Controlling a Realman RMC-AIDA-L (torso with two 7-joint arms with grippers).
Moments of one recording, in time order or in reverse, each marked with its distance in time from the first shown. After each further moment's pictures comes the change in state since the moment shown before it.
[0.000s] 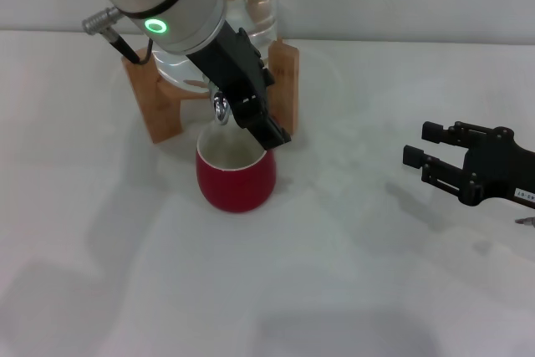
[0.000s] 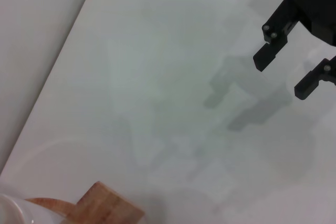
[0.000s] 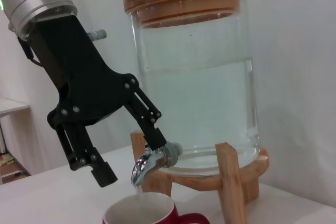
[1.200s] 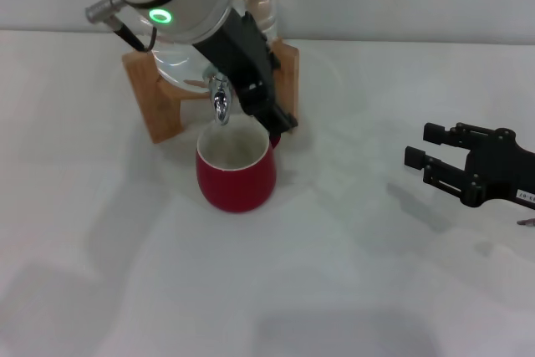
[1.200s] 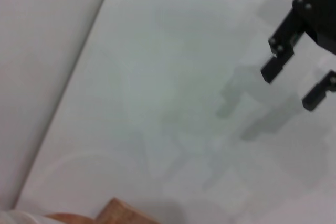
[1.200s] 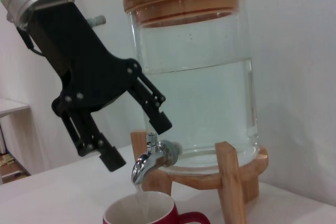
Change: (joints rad) left arm 0.014 0.000 0.030 0.080 0.005 0.013 -0.023; right arm -0.003 -0.002 0.002 -0.001 0.000 0.004 0.001
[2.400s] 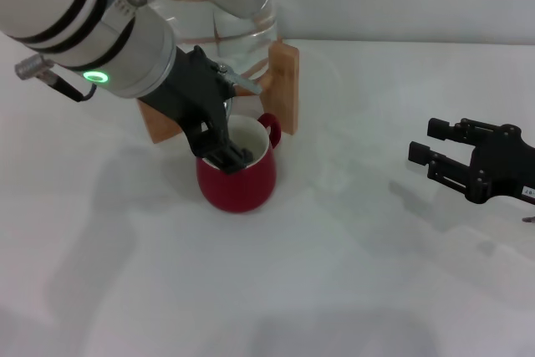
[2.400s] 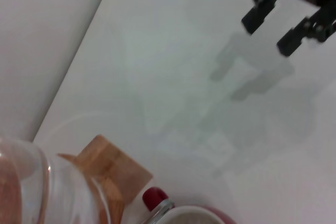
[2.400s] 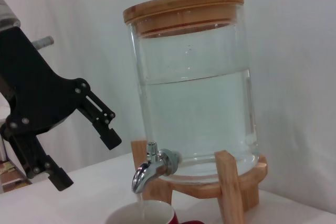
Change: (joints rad) left arm 0.232 0.000 0.108 0.330 0.032 -0.088 -0.075; right arm -0.005 0.003 0.024 0.002 -0.002 0.026 0.004
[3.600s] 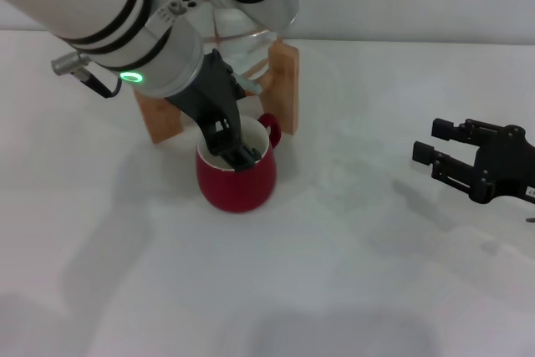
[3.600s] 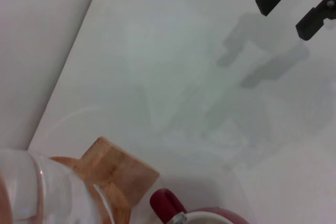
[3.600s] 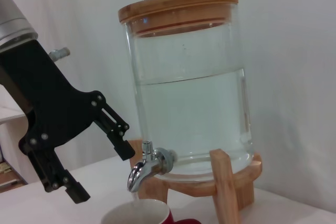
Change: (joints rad) left arm -0.052 0.000 0.064 -0.120 0.043 0.082 -0.001; right arm -0.006 0.000 0.007 -0.002 0.000 -0.001 0.001
